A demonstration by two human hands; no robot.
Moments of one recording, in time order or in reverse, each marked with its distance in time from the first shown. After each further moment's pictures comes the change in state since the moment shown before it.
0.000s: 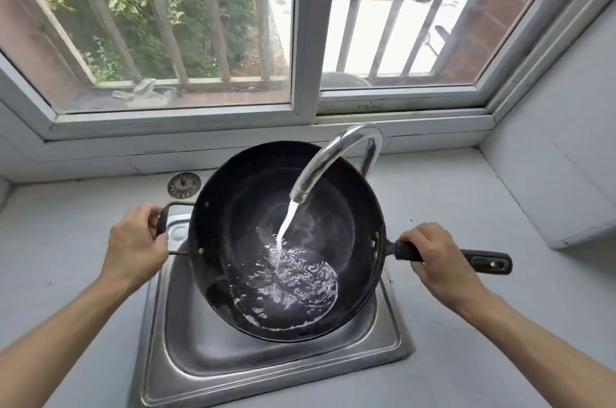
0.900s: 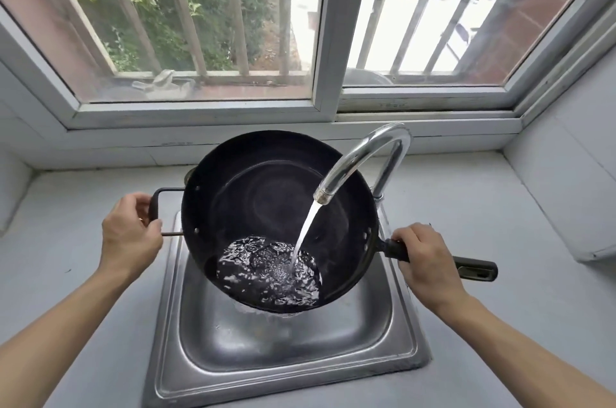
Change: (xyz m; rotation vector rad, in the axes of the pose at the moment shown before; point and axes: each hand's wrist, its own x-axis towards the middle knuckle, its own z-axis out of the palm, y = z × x) left_hand 0.009 -0.032 -0.006 -0.118 0.142 -0.136; right_hand 0.023 -0.034 0.037 -0.032 0.097 0.007
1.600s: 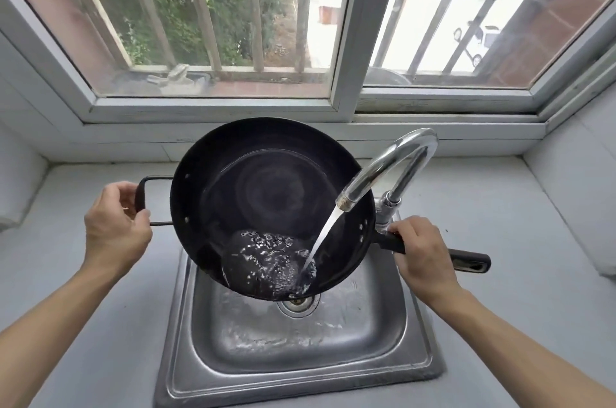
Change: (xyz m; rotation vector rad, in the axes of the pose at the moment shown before) left_hand 0.015 -0.019 -0.024 -0.030 0.091 -0.016; right_hand 0.030 -0.021 0.021 0.020 0.068 -0.043
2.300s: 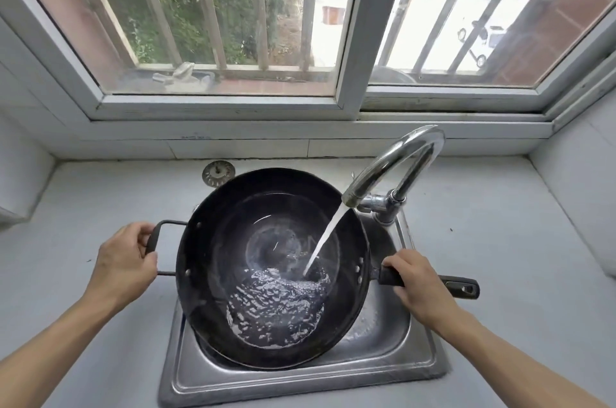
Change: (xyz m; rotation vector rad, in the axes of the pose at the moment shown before) left_hand -0.041 -0.024 -0.007 0.205 -0.238 0.001; right_hand -0.042 0.014 0.024 0.116 -0.345 -0.020
